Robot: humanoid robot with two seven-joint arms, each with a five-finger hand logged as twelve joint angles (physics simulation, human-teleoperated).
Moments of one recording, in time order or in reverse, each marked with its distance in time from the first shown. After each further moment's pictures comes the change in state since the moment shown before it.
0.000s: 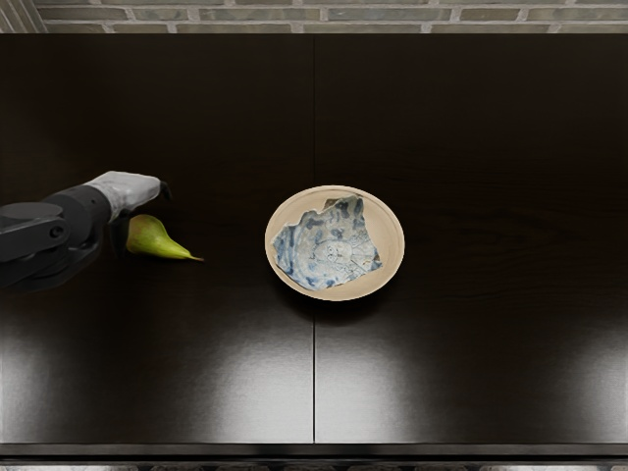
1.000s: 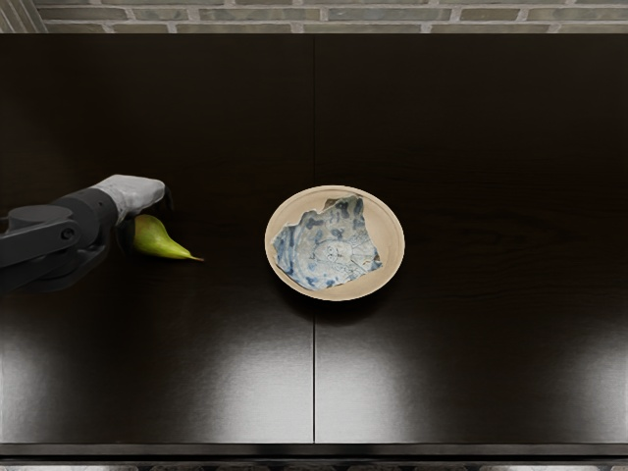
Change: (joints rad) left arm 0.009 -0.031 0.005 0.035 0.002 0.005 0.000; right arm 0.000 0.000 0.000 0.000 0.000 0.000 -0.001
